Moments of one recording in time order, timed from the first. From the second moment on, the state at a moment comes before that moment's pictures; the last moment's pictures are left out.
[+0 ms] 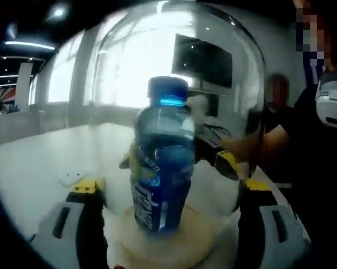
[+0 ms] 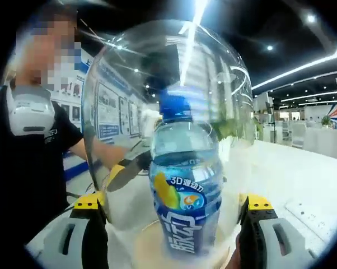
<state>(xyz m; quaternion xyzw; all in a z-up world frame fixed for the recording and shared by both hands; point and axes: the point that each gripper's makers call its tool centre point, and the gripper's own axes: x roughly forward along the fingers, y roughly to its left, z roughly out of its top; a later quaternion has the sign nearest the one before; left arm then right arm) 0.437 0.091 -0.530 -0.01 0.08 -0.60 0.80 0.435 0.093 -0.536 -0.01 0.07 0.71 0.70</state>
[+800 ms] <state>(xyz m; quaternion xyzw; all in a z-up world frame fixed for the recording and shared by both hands) 0.439 0.093 -0.533 0.00 0.06 -0.58 0.81 0.435 0.092 -0.540 -0.02 0.06 0.70 0.71</state>
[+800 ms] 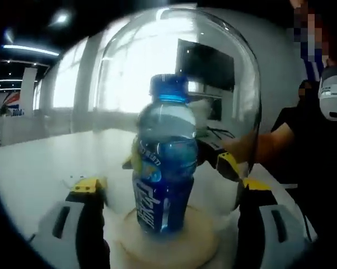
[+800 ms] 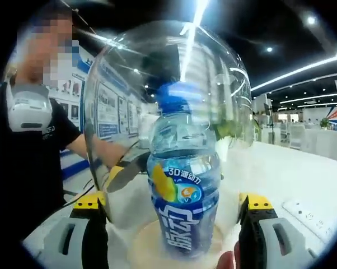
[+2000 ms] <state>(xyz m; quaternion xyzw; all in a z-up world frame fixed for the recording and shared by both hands) 0.421 0.123 -0.529 -0.02 0.05 -0.46 0.89 0.424 0.066 -0.521 0.11 0.05 0.54 0.83</state>
